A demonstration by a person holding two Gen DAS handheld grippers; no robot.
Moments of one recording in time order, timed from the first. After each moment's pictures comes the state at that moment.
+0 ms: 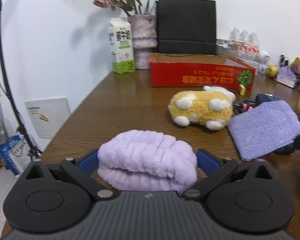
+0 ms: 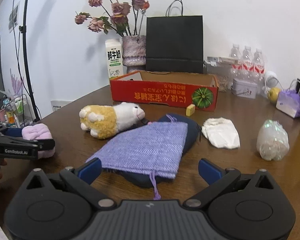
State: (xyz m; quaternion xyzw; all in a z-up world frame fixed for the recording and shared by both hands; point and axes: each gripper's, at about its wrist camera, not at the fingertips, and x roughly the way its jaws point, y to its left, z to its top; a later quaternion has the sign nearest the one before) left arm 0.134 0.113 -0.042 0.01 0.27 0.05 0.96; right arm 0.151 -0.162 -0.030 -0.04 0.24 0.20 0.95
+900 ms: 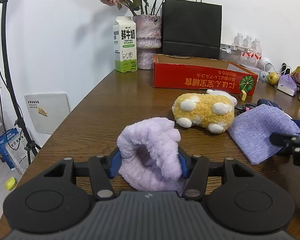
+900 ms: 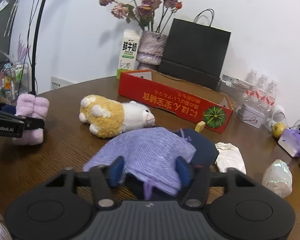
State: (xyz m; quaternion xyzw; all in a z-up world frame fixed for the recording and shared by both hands) left arm 0.130 0.120 -0.042 -0.02 0.26 0.06 0.96; right arm 0.165 -0.125 -0.039 -0.14 0.22 0.20 0.94
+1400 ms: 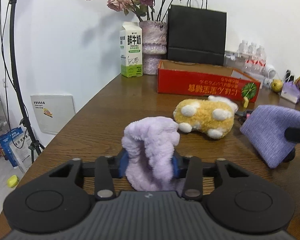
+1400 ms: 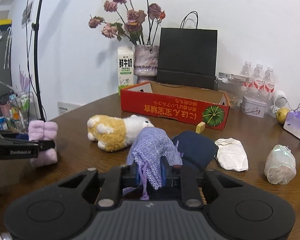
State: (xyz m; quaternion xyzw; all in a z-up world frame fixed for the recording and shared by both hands) left arm 0.120 0.114 -0.036 -0.03 0.24 0.08 0.97; right arm 0.154 -0.152 -0.024 -0.05 0.21 0.23 0.95
